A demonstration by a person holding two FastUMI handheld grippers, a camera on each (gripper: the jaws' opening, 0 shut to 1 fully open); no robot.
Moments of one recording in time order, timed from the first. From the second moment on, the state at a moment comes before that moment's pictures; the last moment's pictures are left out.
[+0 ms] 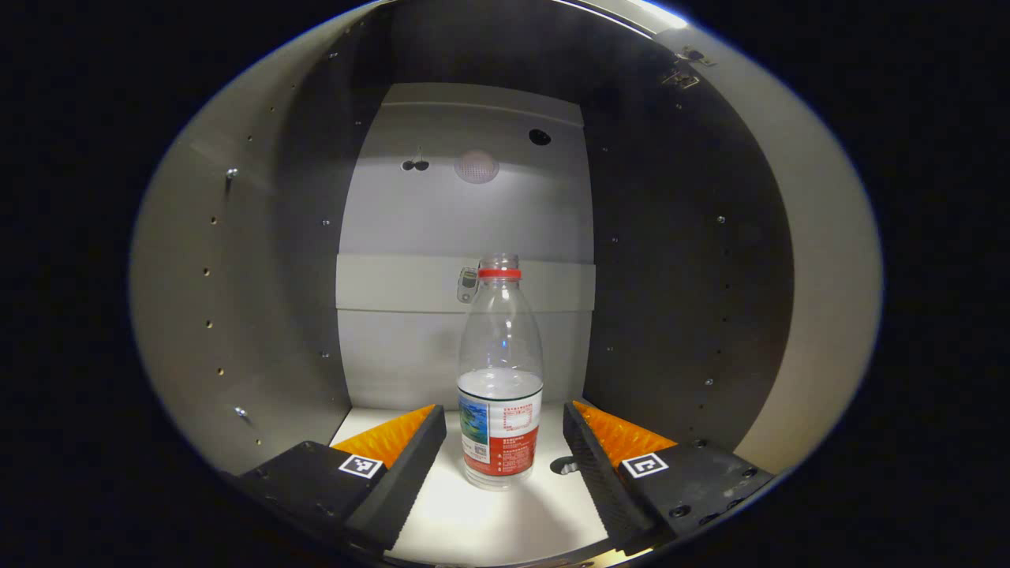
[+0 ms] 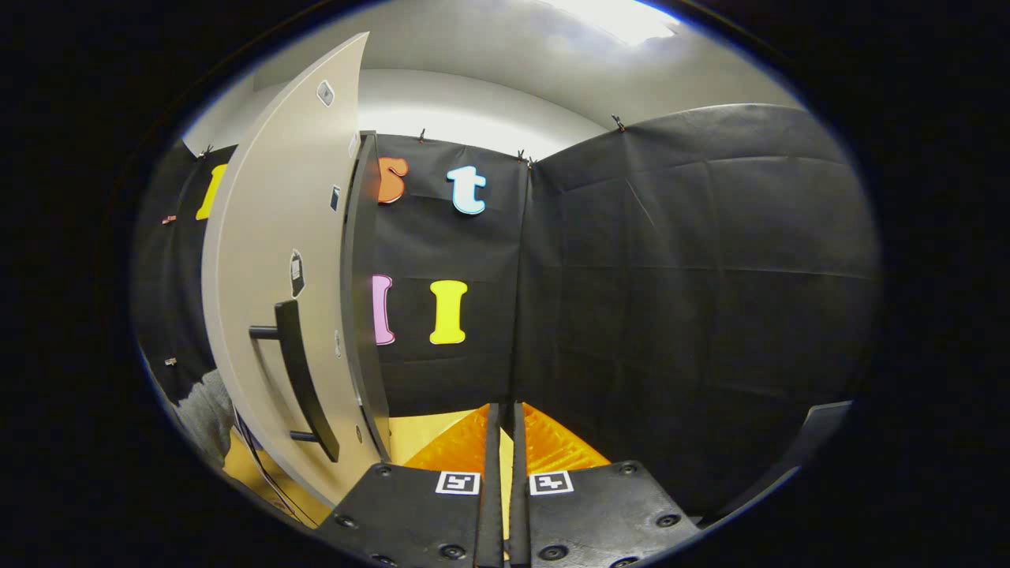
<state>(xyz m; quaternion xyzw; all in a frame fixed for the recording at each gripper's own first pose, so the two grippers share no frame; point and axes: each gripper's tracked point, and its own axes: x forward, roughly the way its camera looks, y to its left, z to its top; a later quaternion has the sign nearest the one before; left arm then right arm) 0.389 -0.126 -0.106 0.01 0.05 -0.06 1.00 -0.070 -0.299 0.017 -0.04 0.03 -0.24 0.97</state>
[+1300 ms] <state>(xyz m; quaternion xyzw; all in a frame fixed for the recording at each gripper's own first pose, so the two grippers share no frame) 0.417 -0.138 -0.081 0.06 0.03 -0.10 0.99 -0.070 -0.300 0.017 -0.04 0.04 -0.24 0.97</state>
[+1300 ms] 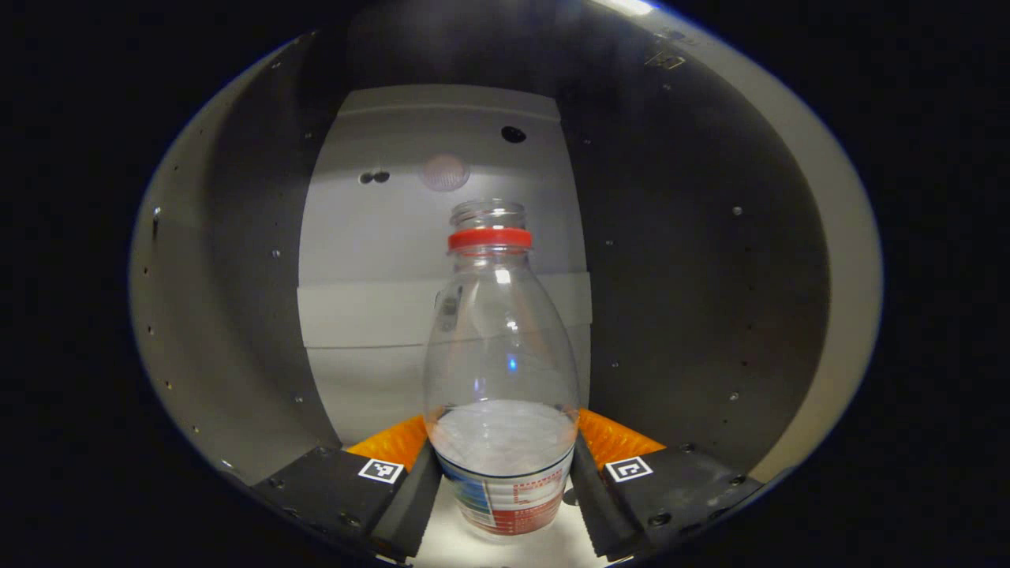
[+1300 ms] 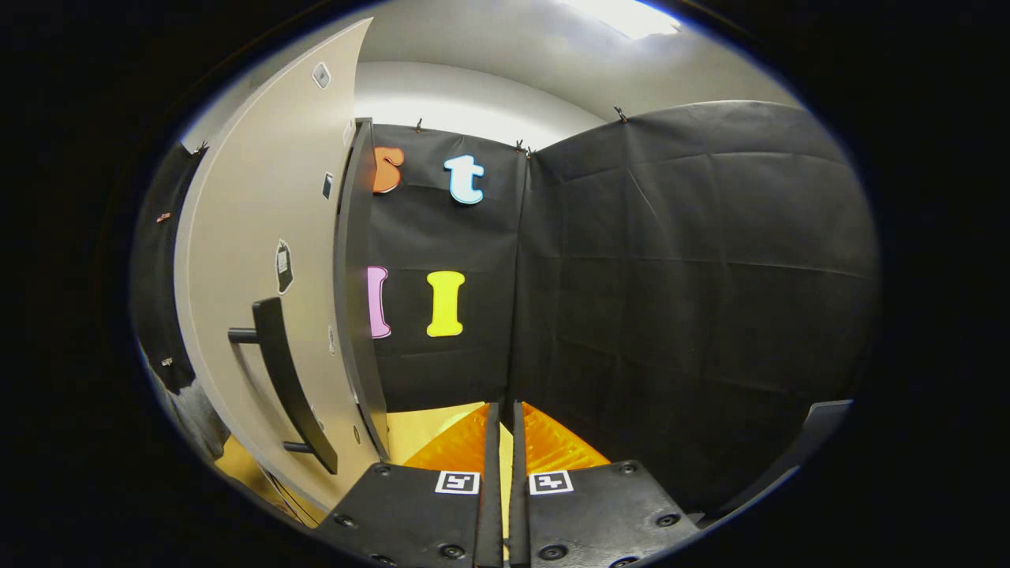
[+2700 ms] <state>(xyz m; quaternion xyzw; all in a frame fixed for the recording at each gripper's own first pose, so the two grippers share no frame) 0.131 -0.002 -0.088 0.02 0.07 -0.13 0.99 -0.052 -0.025 0.015 -0.10 0.02 0.01 0.99</state>
